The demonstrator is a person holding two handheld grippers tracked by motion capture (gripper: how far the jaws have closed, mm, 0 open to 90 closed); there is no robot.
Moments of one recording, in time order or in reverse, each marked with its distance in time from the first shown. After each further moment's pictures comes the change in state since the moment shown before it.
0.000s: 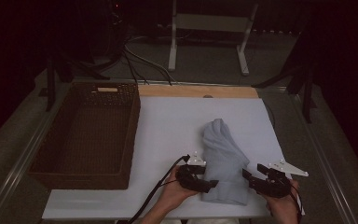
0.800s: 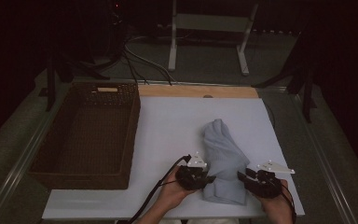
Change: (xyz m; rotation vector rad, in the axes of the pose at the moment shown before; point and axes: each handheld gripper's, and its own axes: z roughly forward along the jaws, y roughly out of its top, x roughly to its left) left arm -0.005 0.003 -0.007 -0.013 0.002 0.076; right arm 0.012 -0.005 0.017 0.098 0.018 -0.056
